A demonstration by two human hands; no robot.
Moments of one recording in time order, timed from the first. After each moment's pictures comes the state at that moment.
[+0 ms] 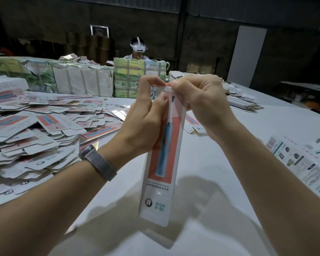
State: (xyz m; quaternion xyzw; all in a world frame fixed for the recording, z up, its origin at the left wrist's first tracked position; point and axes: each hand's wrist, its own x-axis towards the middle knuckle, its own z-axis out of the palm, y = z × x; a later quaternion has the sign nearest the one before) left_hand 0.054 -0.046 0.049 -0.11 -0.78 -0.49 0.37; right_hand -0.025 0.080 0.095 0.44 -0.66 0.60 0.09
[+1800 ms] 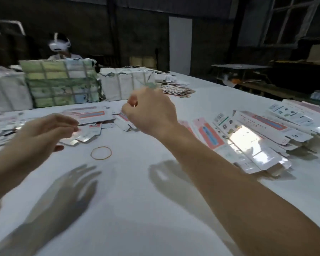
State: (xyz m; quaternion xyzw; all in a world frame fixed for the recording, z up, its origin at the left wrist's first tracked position) left_hand 0.033 -0.069 0.039 0.05 -0.83 -0.53 0.19; right_hand -0.052 0.144 0.077 0.25 -0.89 0.29 0.25
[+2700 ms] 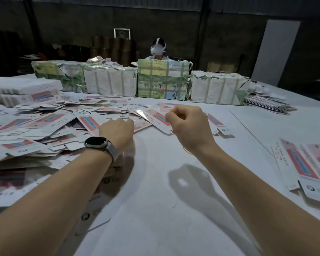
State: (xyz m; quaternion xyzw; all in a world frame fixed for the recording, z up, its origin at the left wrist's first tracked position) left_hand 0.067 -0.142 0.022 0.32 -0.94 0.09 0.03; right_hand -0.006 0.017 0.036 0.36 -0.76 0.54 0.08
